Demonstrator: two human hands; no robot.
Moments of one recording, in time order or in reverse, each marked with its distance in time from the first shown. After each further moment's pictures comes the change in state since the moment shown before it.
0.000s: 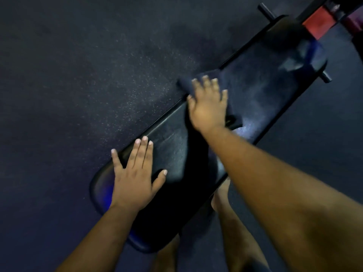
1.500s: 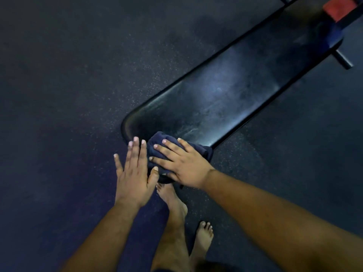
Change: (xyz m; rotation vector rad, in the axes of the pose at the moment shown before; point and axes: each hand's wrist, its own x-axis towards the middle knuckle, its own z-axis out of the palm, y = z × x) left_hand -0.186 0.003 -0.001 -0.254 -0.053 -0.265; right_hand -0.280 -0.012 0.047 -0.133 -0.188 -1.083
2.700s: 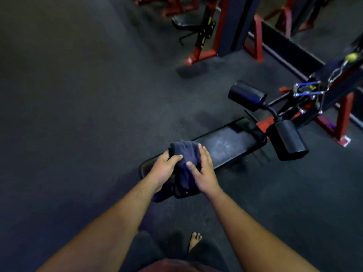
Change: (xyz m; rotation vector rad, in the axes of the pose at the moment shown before) left_hand -0.059 0.292 -0.332 -1.271 0.008 -0.279; right_hand -0.143 0.001 -0.384 0.999 0.441 0.661
